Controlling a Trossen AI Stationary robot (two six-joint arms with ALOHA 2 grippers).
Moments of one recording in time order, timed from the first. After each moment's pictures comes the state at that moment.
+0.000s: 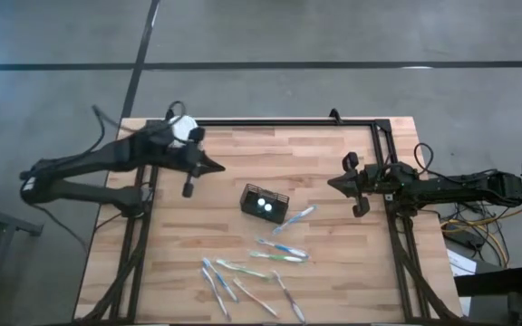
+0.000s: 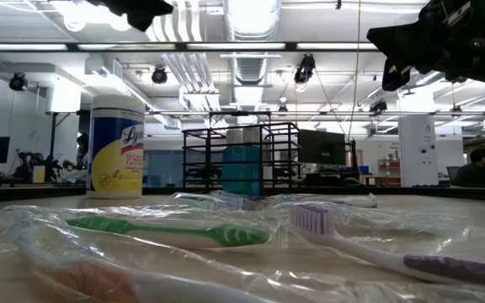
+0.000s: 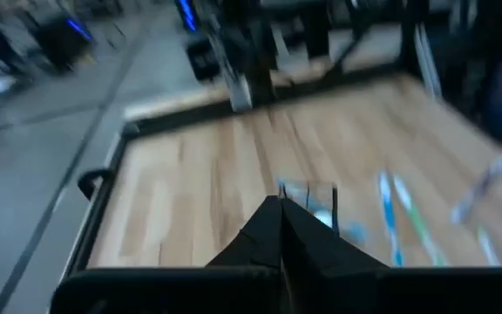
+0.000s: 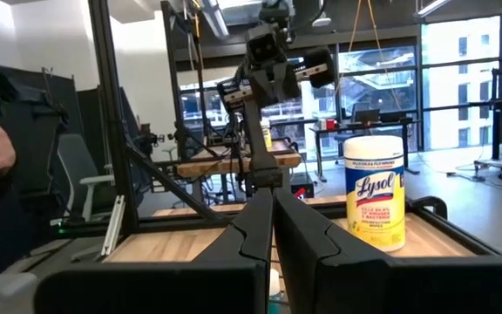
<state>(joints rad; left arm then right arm) 0.24 0.86 0.90 -0.33 0.26 0.29 -0.18 0.71 0.04 0.91 -0.22 0.18</state>
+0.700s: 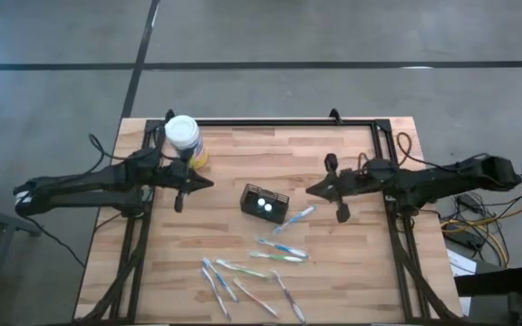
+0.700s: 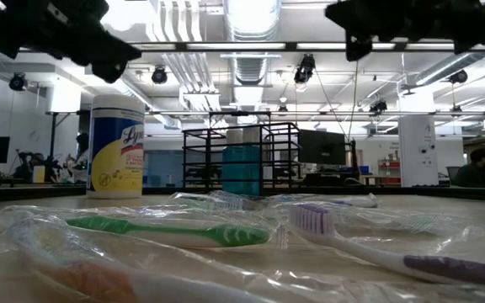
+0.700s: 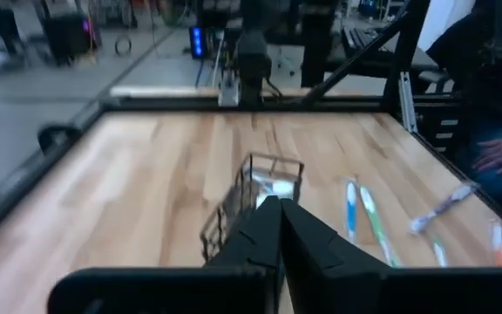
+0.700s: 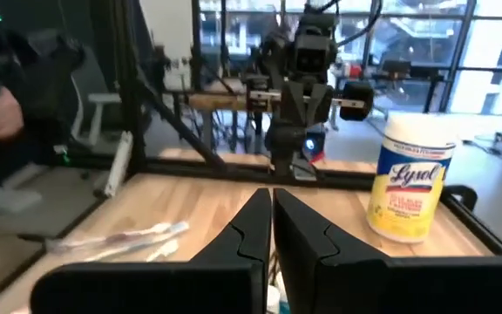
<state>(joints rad) 0.24 0.57 0.40 -0.02 0.29 0.03 -0.01 0.98 0.43 0.55 -0.14 -0.02</state>
